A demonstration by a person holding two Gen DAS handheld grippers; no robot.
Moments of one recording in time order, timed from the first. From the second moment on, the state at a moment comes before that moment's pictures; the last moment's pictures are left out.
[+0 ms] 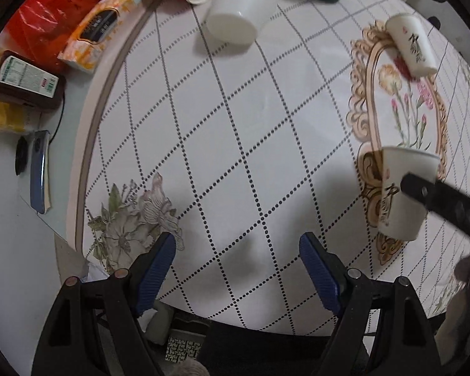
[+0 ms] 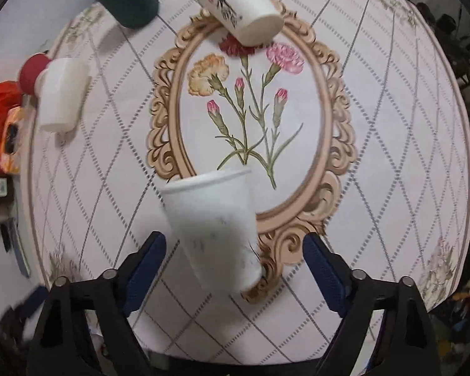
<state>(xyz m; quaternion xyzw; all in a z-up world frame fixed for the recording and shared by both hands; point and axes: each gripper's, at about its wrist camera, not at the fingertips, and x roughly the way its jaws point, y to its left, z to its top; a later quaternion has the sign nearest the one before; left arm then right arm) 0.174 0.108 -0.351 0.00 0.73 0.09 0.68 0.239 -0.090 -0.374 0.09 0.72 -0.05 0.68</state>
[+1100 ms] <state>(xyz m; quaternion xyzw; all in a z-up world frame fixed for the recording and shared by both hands) 0.196 0.106 -0.349 0.00 0.72 0.09 0.69 0.257 -0.139 -0.371 0.14 0.76 -0.02 0.64</state>
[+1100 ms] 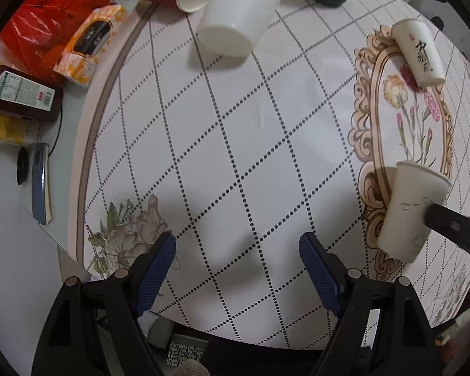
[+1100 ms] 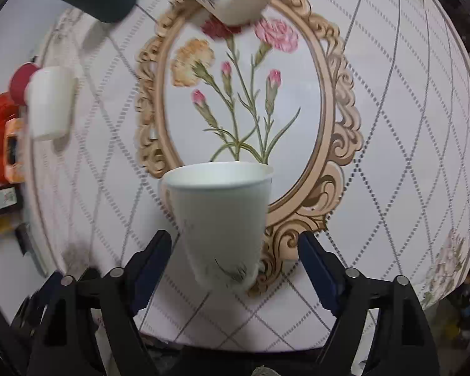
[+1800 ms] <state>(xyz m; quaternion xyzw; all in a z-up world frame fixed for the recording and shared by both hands) 0.177 0.145 -0.378 -0.10 0.71 0.17 0.68 0.114 -0.088 -0.374 -0.88 0.11 0.43 0.18</state>
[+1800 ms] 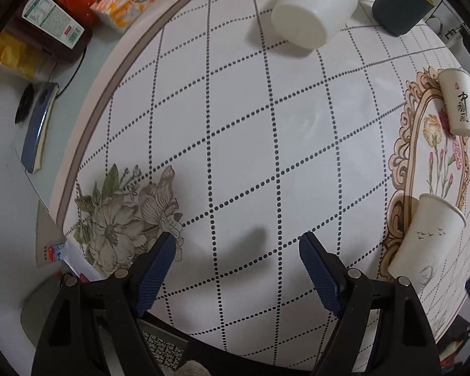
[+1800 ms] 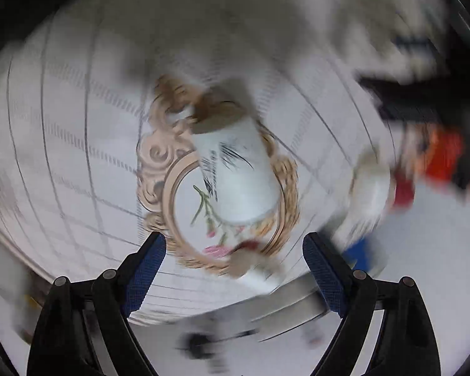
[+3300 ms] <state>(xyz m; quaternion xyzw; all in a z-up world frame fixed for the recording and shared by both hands) 0.197 0.153 -0.386 -0.07 0.71 0.17 0.68 0.149 -0.056 -0.440 -0.85 0.16 0.47 0.17</state>
